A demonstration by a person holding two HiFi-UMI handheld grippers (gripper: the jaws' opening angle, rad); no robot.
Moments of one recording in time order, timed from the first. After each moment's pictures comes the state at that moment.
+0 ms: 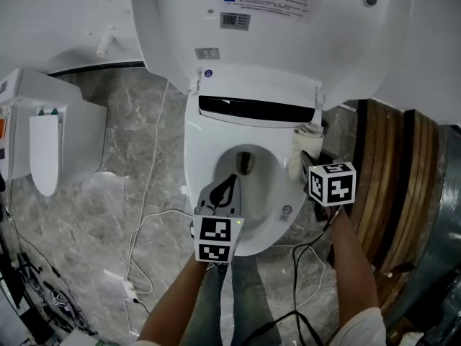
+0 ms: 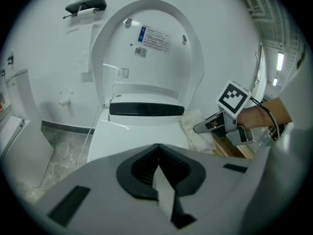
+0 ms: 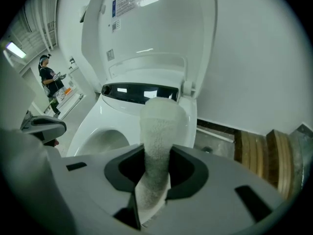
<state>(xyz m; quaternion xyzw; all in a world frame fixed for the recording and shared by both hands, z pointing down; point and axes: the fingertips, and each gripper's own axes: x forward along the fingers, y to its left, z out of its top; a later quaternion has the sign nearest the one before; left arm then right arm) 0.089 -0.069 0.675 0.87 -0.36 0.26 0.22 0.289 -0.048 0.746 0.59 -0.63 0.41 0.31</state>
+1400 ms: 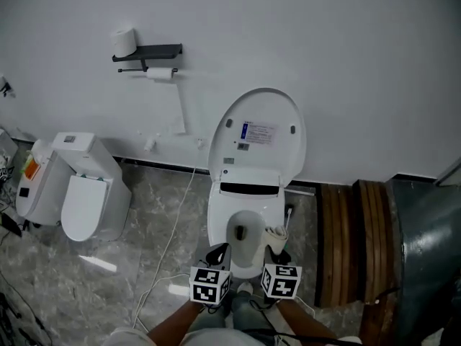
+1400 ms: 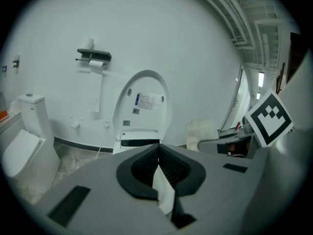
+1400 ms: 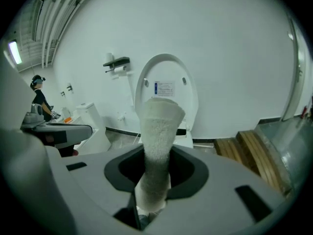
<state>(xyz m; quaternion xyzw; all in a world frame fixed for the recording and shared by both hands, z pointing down) -0.035 0.042 0.412 0.91 -0.32 0.16 0.21 0.095 0.108 0.443 0.74 -0.57 0.31 0.18</state>
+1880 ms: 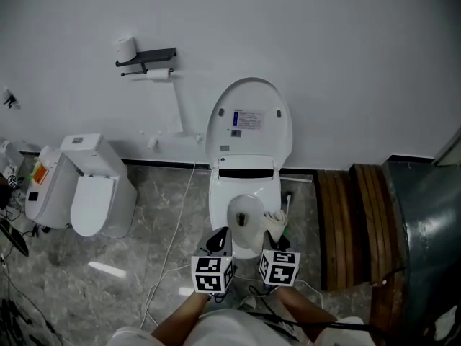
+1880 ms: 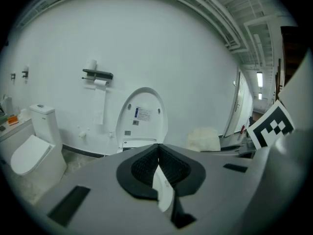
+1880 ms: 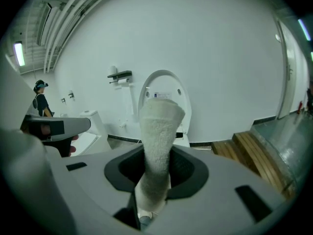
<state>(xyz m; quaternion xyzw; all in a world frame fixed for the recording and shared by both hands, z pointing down) -0.053 0.101 0.350 0.91 -0.36 0.11 0.18 0.073 0.168 0.406 0.76 -0.57 0.27 0.14</state>
